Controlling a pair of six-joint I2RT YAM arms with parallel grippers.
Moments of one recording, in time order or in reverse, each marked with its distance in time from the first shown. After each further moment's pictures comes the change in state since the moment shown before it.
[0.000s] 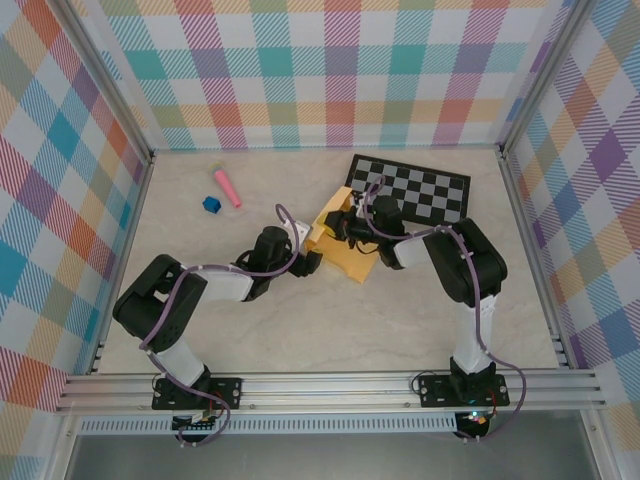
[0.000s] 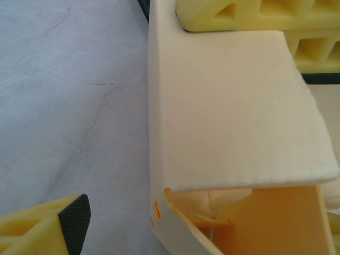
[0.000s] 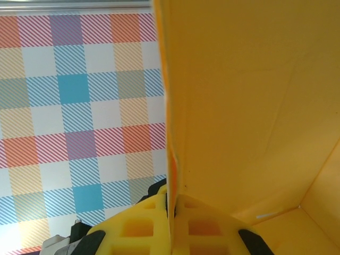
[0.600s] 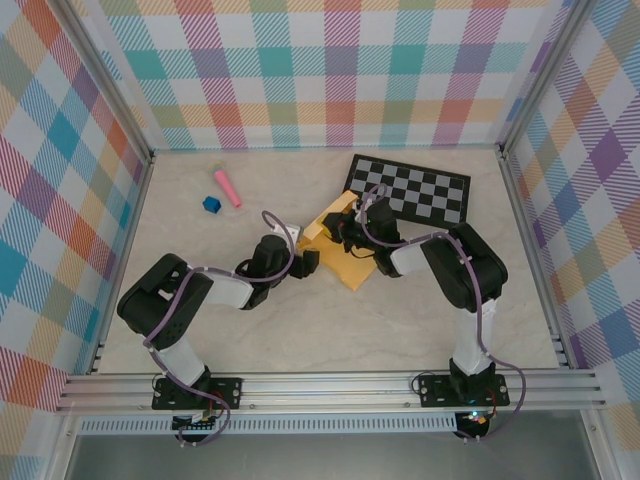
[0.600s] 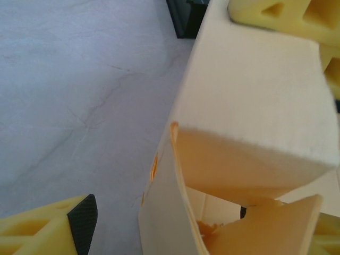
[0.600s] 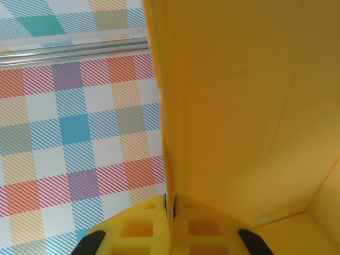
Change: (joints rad) left arm -0.021 0.023 -0.087 0.155 -0.045 -0.233; right arm 0.049 -0.035 -0.056 0.025 0.219 0.105
